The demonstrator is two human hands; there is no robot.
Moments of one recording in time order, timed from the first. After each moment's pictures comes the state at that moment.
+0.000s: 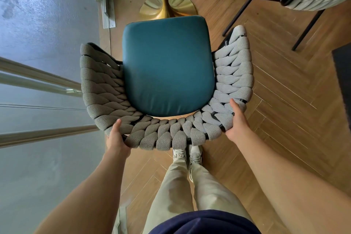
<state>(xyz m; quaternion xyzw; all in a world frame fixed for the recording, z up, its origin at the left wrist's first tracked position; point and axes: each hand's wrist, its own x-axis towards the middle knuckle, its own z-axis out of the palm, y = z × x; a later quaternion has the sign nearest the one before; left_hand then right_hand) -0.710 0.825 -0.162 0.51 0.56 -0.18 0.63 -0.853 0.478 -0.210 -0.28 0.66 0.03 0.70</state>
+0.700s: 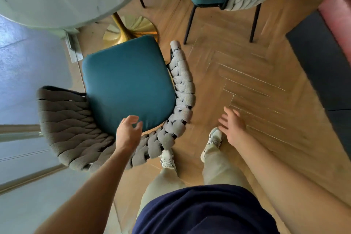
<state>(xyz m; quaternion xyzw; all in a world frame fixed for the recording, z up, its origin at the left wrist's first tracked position) -0.736 0.629 -0.109 0.93 -0.03 -0.26 0.24 -0.917 0.378 -0.121 -0.31 0.68 -0.05 0.67</state>
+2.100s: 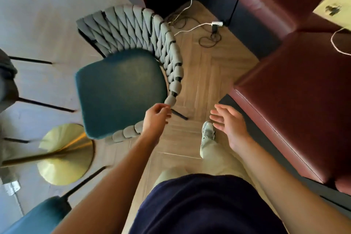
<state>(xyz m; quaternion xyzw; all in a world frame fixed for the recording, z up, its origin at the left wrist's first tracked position) -0.672 -0.314 -0.058 0.80 -0.08 -0.43 0.41 -0.853 -0.410 -0.051 -0.36 0.62 -0.17 0.68</state>
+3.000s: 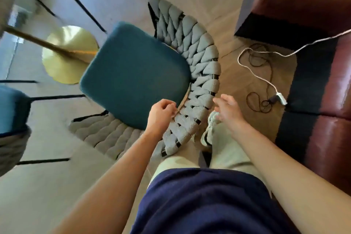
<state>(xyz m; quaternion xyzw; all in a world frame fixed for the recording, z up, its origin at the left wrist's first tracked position) -0.516 -0.536 -0.088 0.76 0.28 -0.29 0.51 -0.521 -0.734 -0.099 -0.63 0.46 0.23 0.59</state>
